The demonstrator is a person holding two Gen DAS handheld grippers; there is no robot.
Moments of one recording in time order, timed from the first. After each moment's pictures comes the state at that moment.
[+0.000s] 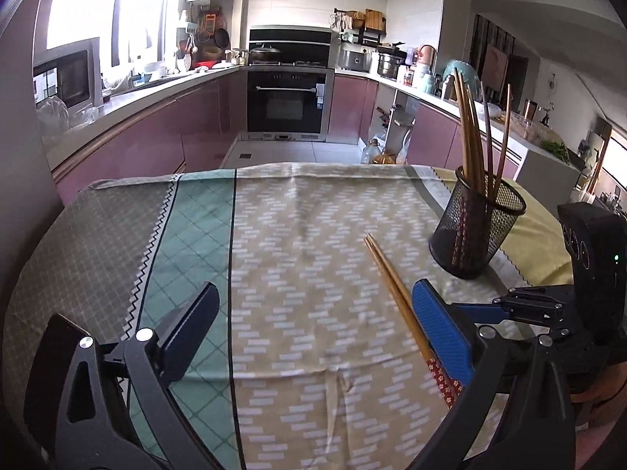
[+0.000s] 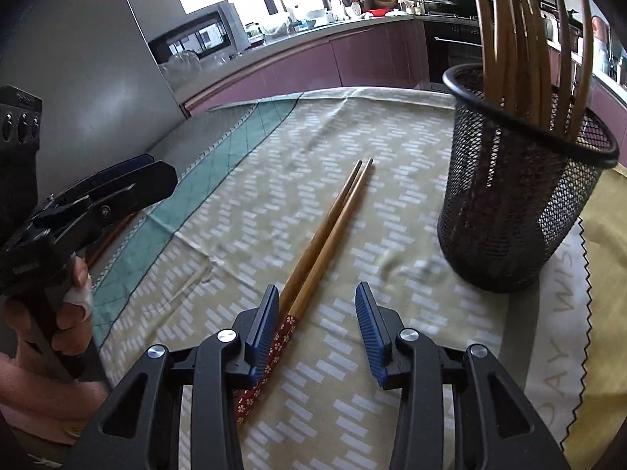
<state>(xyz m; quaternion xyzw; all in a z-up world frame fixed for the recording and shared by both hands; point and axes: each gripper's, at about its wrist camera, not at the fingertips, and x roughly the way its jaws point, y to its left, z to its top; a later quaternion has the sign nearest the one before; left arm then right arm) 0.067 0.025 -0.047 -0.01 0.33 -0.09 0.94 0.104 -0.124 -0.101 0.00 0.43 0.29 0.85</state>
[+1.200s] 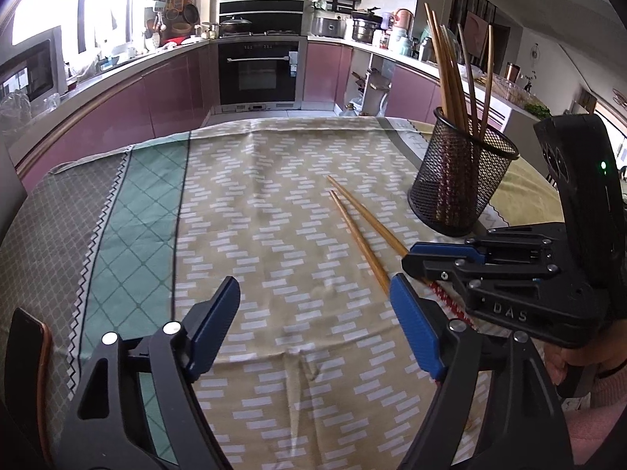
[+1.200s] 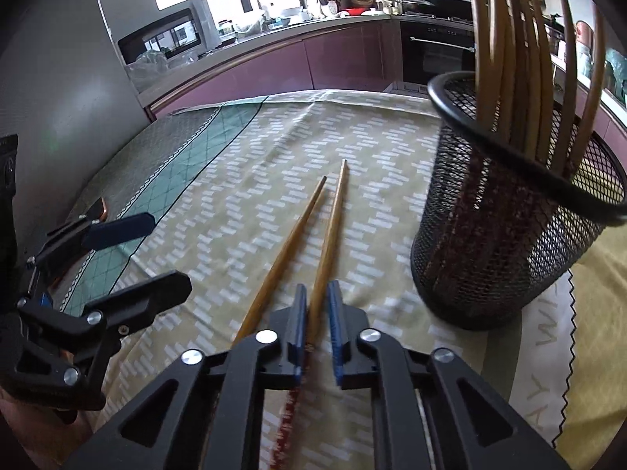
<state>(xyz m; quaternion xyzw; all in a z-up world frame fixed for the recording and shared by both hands) 0.086 -0.009 -0.084 0.01 0.38 -0.13 0.91 0.131 -0.114 -0.102 -0.01 0.44 0.24 0.87</state>
